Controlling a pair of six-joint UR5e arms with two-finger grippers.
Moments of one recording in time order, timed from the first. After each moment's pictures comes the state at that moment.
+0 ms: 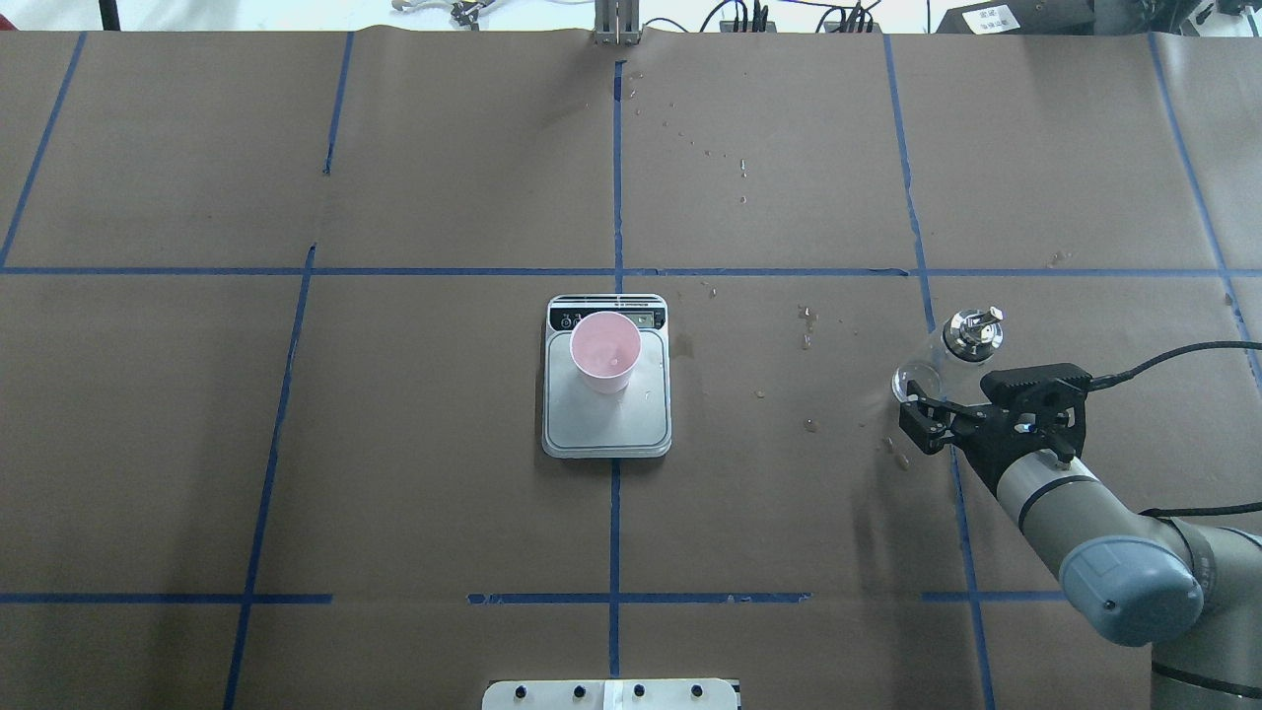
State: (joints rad) left arm -1.67 -1.38 -1.77 -1.64 -2.39 0.24; right arm 0.25 -1.72 1.92 -0.83 0.91 1.22
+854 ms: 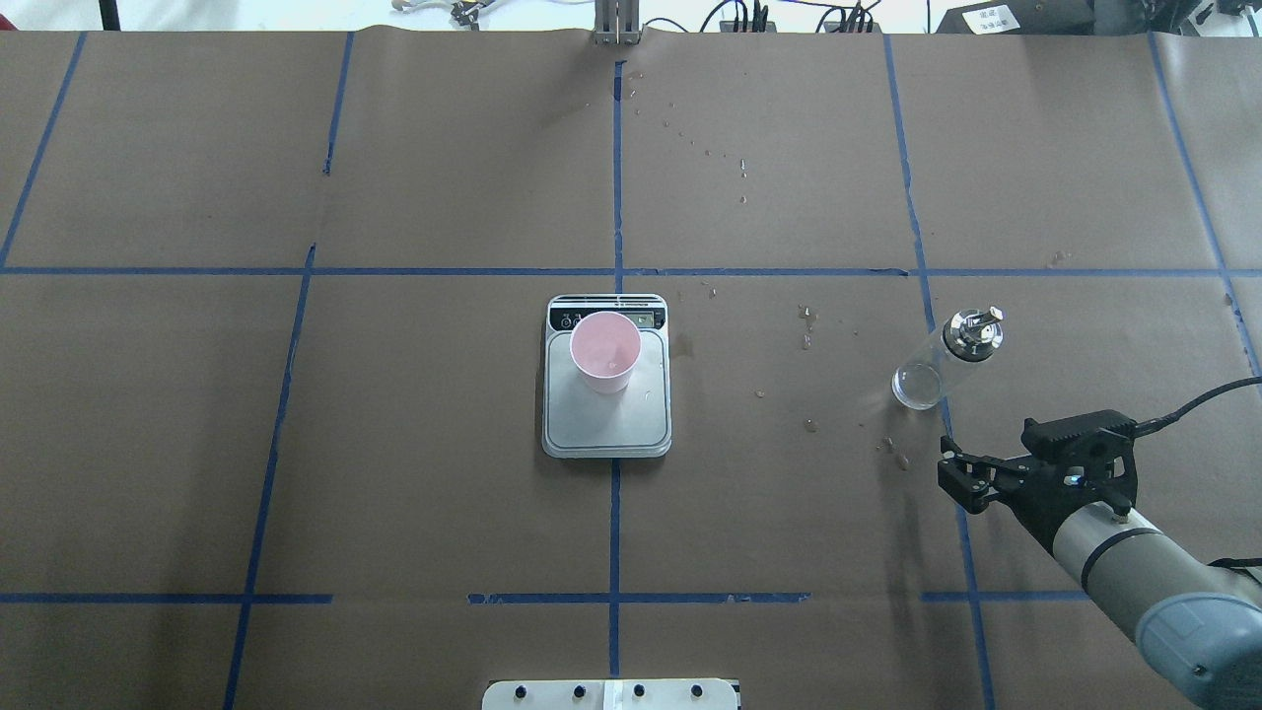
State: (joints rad) left arm -1.67 -1.38 -1.77 -1.64 -2.39 0.24; right arm 0.17 -1.88 2.02 -0.81 0.95 1.19
